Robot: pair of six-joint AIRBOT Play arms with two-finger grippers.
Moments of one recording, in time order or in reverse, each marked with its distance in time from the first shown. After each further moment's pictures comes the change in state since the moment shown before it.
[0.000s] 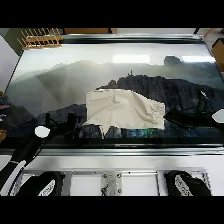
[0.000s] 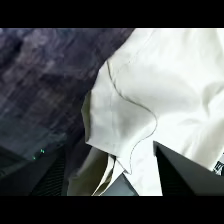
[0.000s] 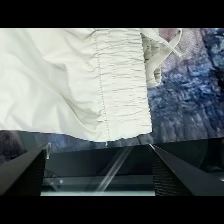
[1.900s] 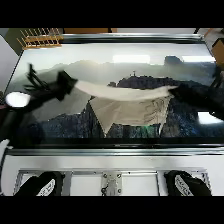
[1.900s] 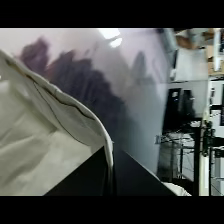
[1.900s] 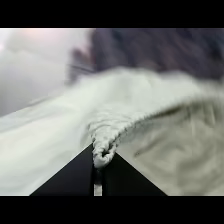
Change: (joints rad) left arm 0.071 -0.028 0.608 -0.086 -0.074 0.376; right arm 0.001 -0.026 0.212 0.438 -0.203 -0.179
